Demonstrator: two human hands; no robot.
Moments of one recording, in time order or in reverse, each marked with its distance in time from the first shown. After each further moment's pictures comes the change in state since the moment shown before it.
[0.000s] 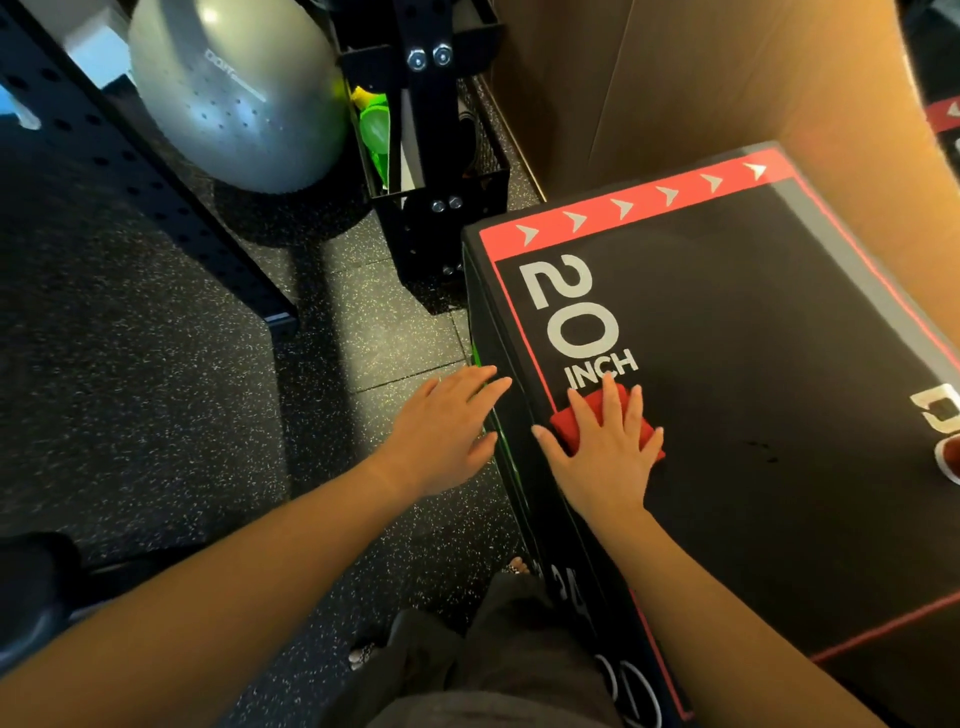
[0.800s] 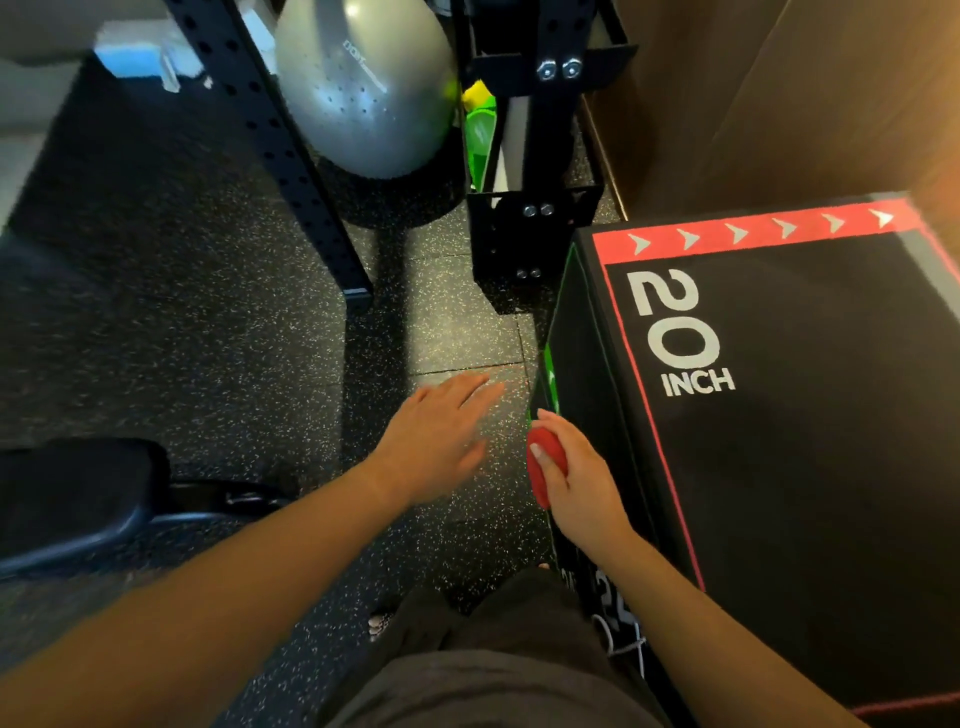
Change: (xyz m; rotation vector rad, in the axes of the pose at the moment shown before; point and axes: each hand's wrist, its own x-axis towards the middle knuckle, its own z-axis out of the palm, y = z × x) left_hand -0.107 -0.047 -0.011 -0.046 0.044 -0.199; right_hand -0.064 -0.089 0.015 0.643 -0.151 -0.398
